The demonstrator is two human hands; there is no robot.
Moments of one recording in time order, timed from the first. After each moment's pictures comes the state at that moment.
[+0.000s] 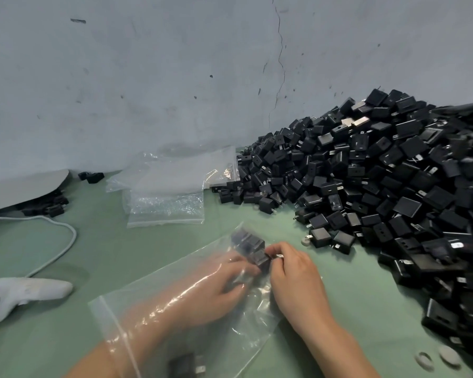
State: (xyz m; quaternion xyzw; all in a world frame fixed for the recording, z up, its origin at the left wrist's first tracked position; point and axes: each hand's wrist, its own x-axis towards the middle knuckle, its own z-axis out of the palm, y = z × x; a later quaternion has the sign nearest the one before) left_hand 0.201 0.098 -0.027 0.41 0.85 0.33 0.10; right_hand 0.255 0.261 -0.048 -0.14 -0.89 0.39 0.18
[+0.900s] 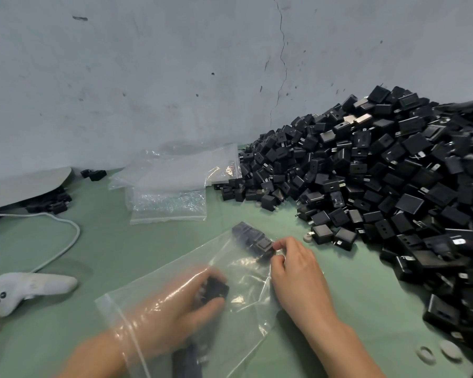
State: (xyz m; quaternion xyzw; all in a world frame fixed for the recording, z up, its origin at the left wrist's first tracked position) left_hand 0.229 0.042 -0.023 0.33 0.88 0.33 0.00; right_hand 0.252 0.262 -0.055 -0.15 -0.90 0.35 0.22
